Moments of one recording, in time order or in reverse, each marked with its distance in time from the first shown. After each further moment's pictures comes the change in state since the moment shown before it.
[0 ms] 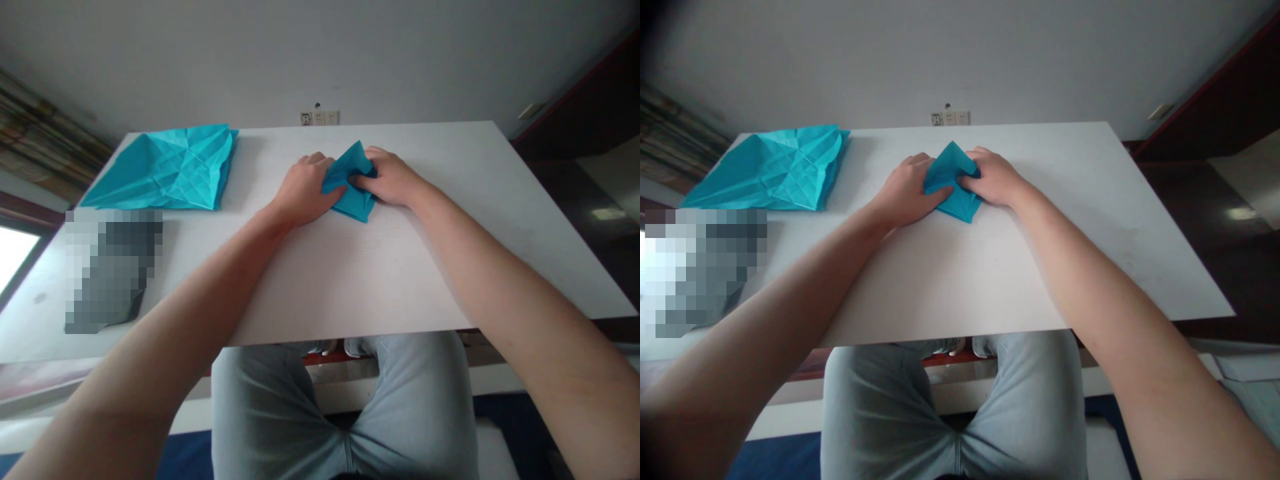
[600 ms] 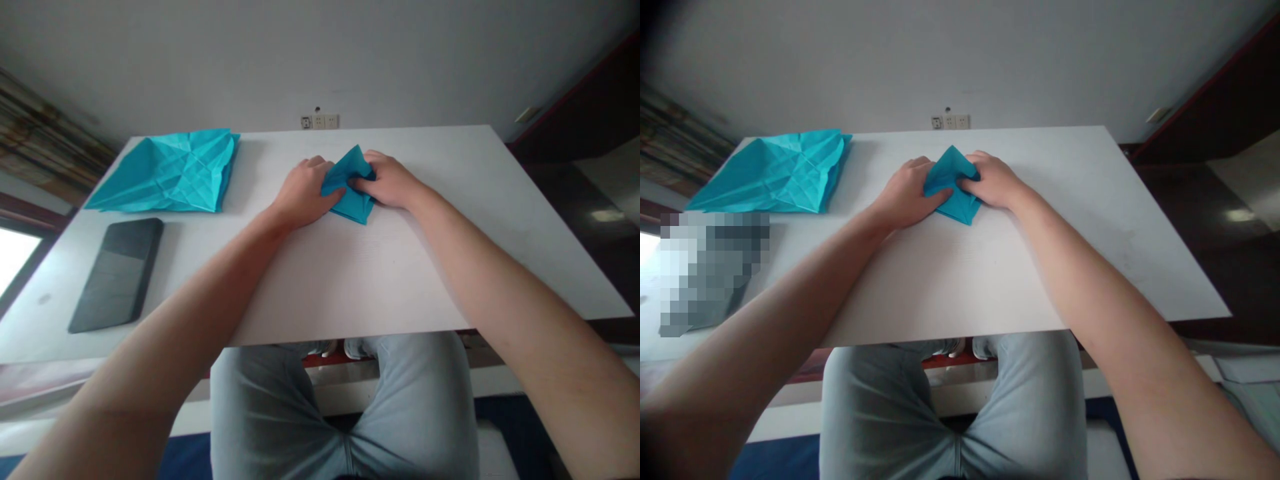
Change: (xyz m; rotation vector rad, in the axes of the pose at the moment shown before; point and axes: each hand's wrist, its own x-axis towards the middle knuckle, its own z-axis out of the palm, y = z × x) left_hand 0.001 -0.001 0.000 0.036 -0.010 -0.007; right_hand 0.002 0.013 0.003 -0.026 0.006 -0.017
